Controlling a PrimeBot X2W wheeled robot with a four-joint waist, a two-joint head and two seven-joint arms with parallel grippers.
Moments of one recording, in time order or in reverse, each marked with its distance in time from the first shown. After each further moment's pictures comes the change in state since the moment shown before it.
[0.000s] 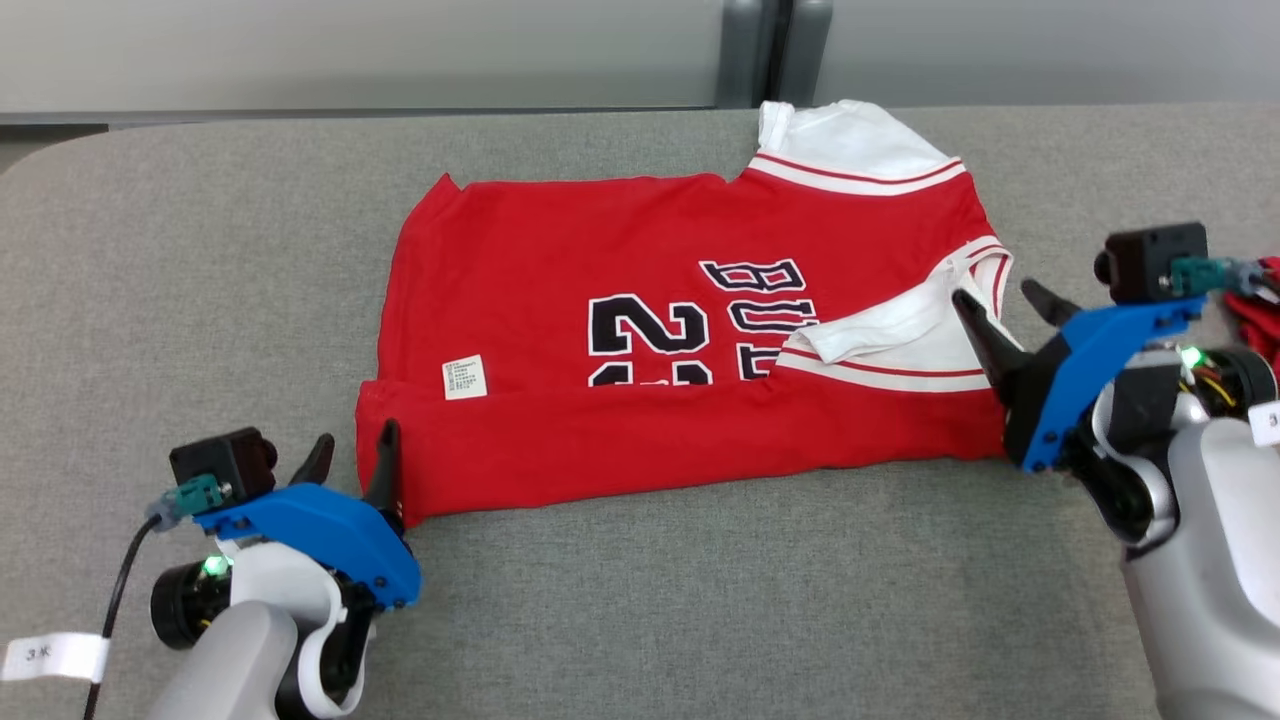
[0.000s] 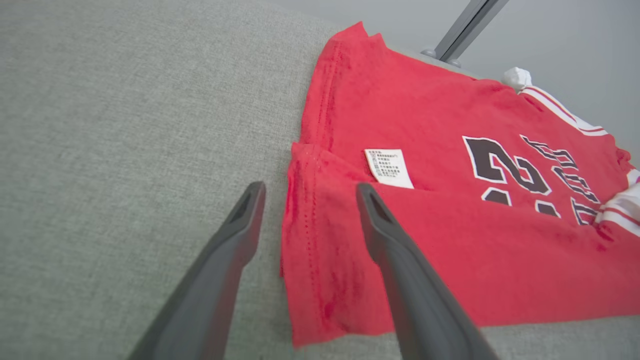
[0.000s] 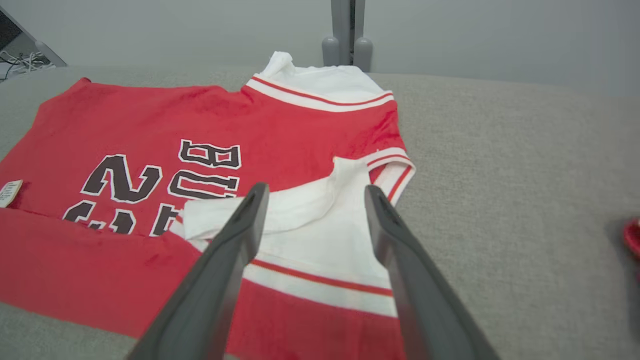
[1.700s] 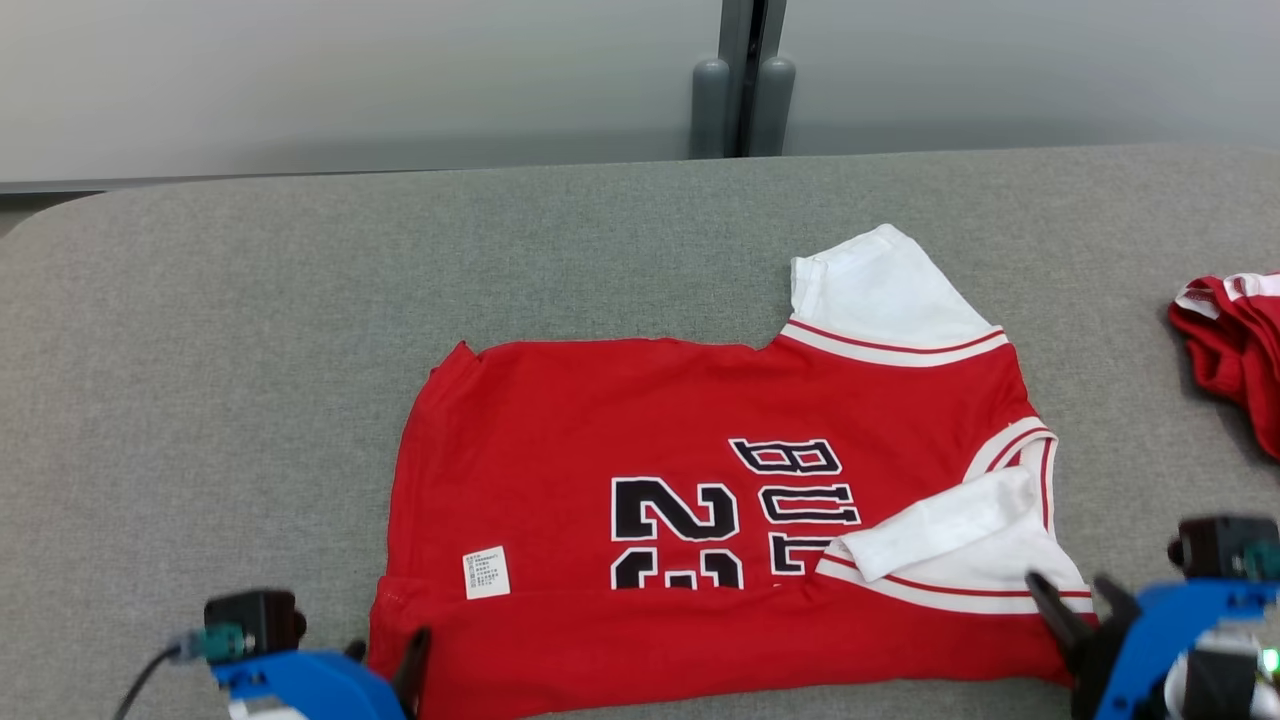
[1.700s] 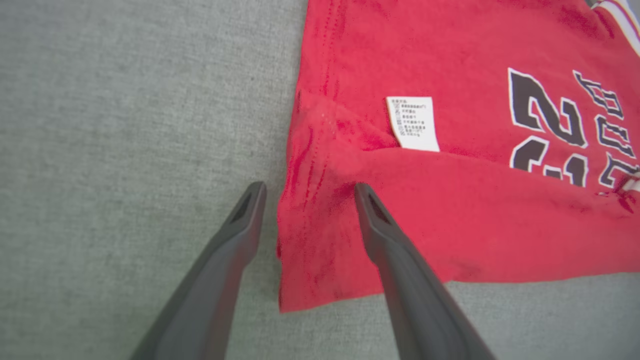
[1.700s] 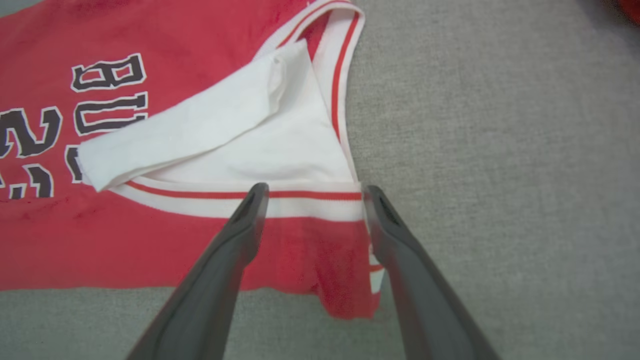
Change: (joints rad) left arm 0.366 0.159 -0.060 -0.402 -0.068 0.174 0.282; right arm 0.612 0.159 -0.279 -0.435 -0.061 0.000 0.250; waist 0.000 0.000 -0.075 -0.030
